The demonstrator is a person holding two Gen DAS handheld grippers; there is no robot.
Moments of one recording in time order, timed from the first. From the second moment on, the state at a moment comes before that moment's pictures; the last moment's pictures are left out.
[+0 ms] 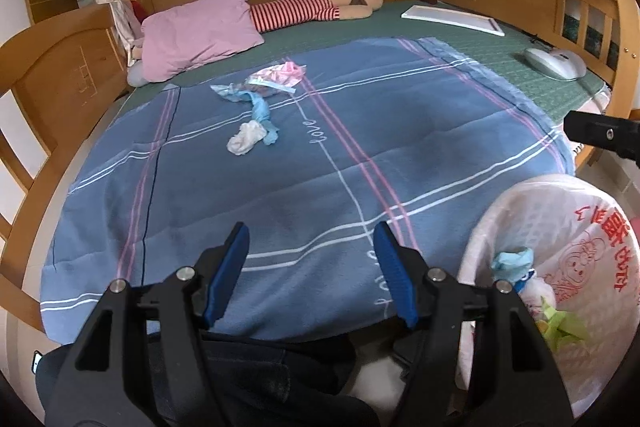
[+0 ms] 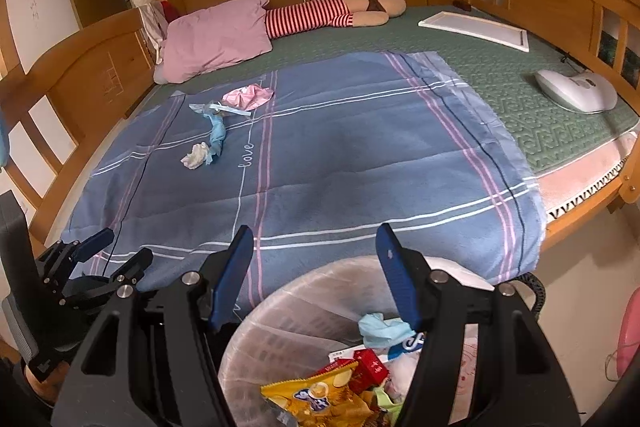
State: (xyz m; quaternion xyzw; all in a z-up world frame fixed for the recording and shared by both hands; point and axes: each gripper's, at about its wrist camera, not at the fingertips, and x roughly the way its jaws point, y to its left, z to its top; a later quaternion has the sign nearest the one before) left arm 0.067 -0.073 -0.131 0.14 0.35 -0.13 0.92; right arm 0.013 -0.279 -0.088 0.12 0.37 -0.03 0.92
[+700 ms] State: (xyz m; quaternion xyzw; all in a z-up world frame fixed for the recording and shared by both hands) left arm 0.373 -0.046 -0.214 0.03 0.52 -0.03 0.85; right arm 0.123 -0.291 -0.090 0.12 0.41 -0.04 0.90
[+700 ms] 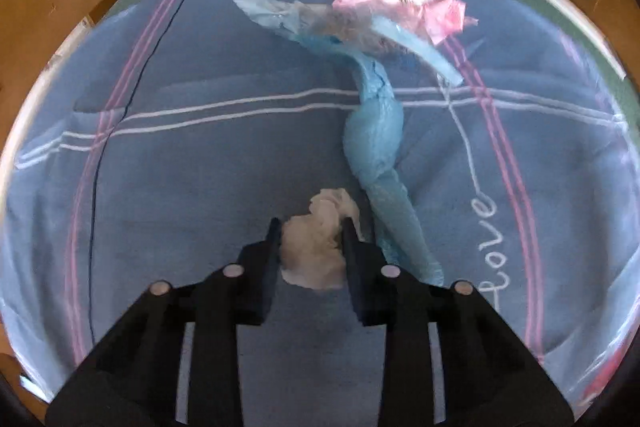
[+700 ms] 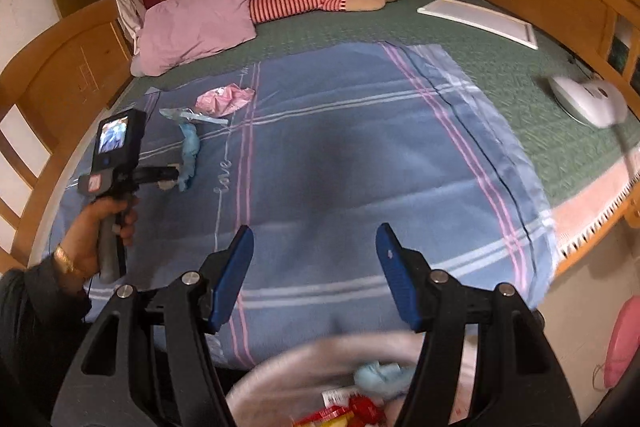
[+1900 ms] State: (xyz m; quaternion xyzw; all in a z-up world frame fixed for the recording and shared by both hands) left arm 0.229 0.116 -0.168 -0.29 0.44 0.10 0.84; right arm 0.310 -0.120 -0.135 0.03 0.48 0.22 0.85
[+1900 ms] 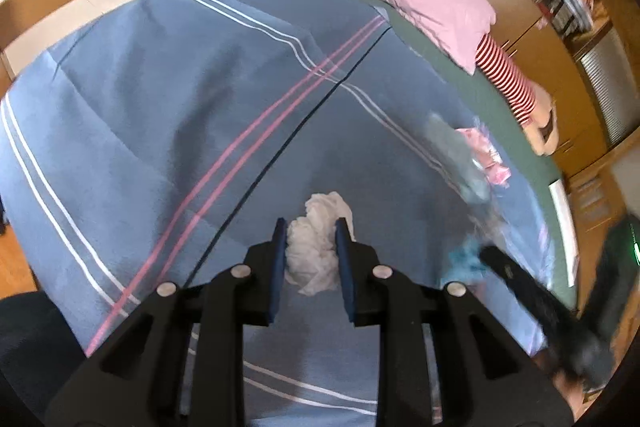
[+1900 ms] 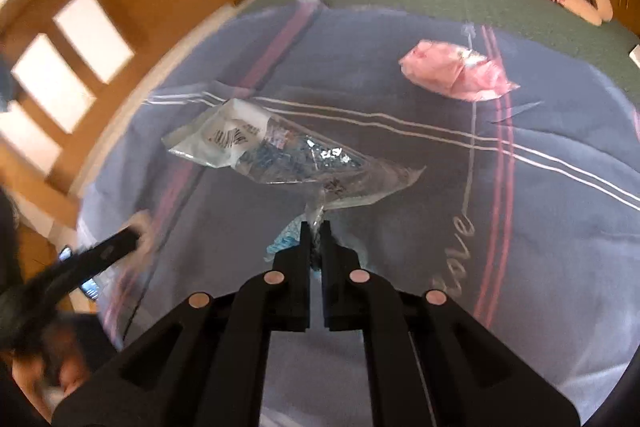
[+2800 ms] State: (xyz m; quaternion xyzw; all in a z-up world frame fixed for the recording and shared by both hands) left arm 0.237 0.043 -0.171 -0.18 0.49 -0.09 0.84; right arm 0.241 -0.201 -0.187 0.01 0.50 0.01 0.87
